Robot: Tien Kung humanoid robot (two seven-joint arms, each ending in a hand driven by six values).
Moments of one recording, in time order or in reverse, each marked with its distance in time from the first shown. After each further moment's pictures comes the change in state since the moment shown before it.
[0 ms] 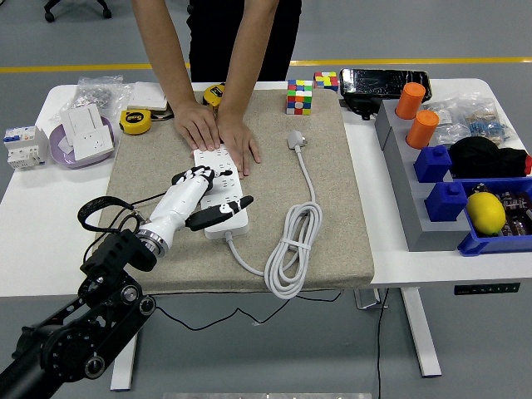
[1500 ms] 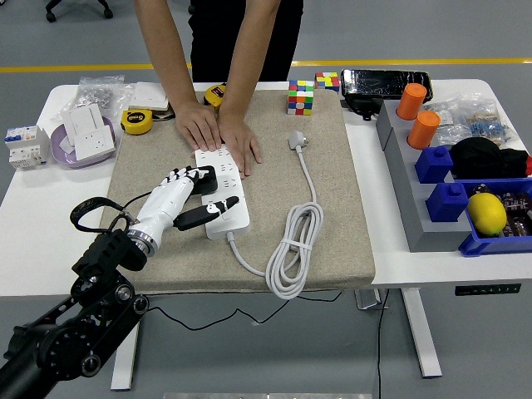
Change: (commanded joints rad) left arm 0.005 0.007 -0.024 0.043 0.050 -0.021 0.040; right arm 0.001 0.000 0.001 0.000 0.001 0.000 0.002
